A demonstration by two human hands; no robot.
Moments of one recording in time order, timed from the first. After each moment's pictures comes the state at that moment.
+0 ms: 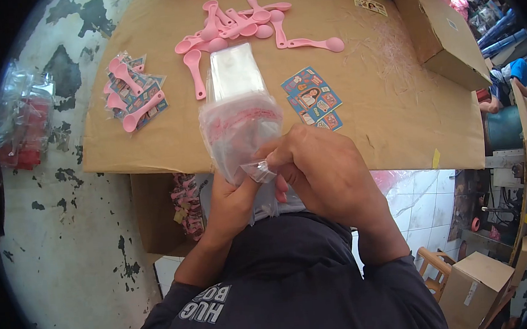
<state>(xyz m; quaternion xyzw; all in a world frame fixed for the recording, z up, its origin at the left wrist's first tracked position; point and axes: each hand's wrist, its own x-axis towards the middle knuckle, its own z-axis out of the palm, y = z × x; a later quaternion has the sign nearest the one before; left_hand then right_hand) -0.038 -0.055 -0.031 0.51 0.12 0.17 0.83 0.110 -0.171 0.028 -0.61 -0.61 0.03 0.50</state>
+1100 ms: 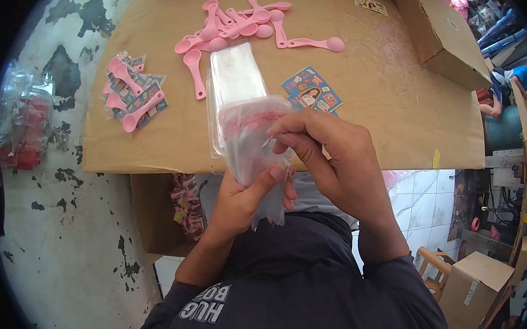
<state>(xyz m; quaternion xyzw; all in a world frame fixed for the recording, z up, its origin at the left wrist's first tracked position) -0.031 -0.056 -0.026 0.48 0.13 0.10 0.86 0.115 -0.172 0.034 -0.67 -0.47 0.16 0.55</state>
